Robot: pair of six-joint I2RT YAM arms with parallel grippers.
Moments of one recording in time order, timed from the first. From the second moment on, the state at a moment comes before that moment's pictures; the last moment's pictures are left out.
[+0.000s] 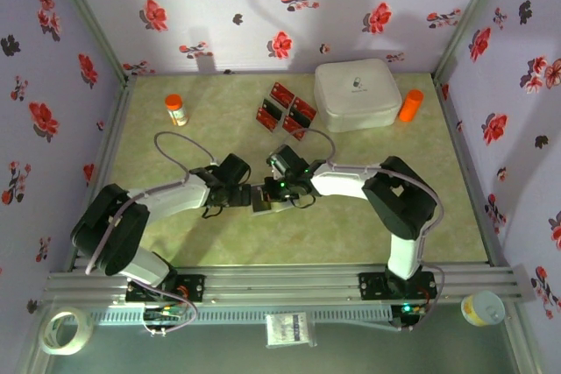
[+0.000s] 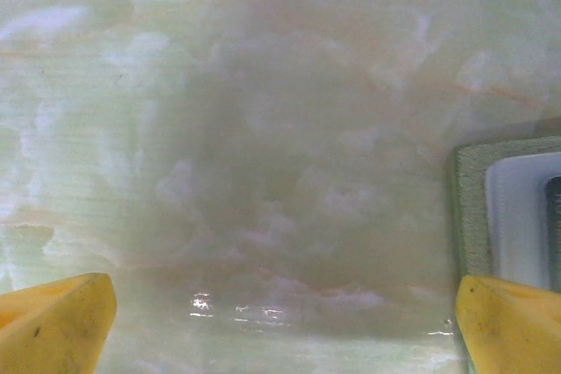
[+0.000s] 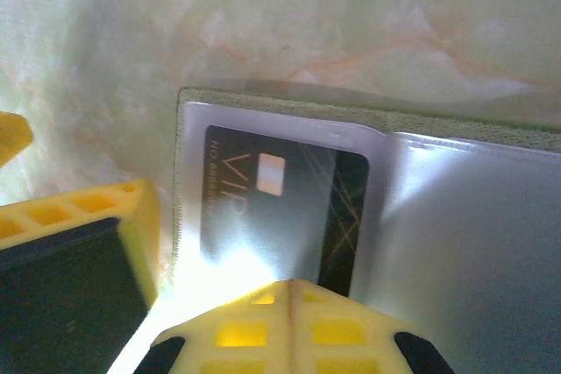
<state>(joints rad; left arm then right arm) -0.70 1.50 0.76 -0.52 -0.26 -0.67 0.86 1.84 1.05 -0.19 -0.30 0.69</state>
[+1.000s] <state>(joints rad) -0.69 1.51 0.74 -0.50 -0.26 -0.67 0.85 1.86 1.05 -0.19 -0.24 0.70</state>
